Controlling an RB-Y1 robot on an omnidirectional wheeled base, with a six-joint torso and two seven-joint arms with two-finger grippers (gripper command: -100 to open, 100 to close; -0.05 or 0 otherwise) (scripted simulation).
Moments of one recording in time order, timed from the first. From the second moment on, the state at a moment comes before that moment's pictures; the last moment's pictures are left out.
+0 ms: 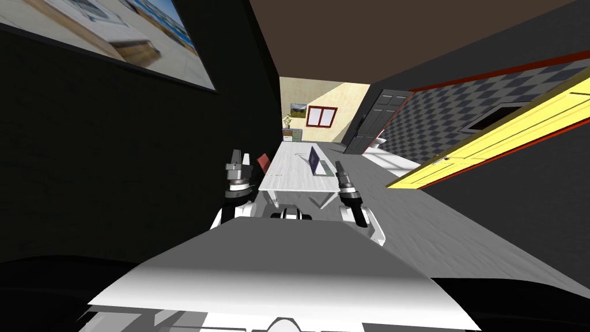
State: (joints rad) left arm 0.47 -0.02 -0.05 -2.29 -0.10 -0.55 0.02; right arm 0.38 -0.26 -0.10 -2.11 0.23 -0.44 0.17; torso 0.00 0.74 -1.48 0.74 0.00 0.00
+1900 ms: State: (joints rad) left arm 0.47 -0.02 -0.05 -2.29 -0.10 -0.55 0.02; right arm 0.19 -0.43 -0.19 -1.74 0.69 -0.32 0.62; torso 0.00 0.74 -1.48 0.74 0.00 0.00
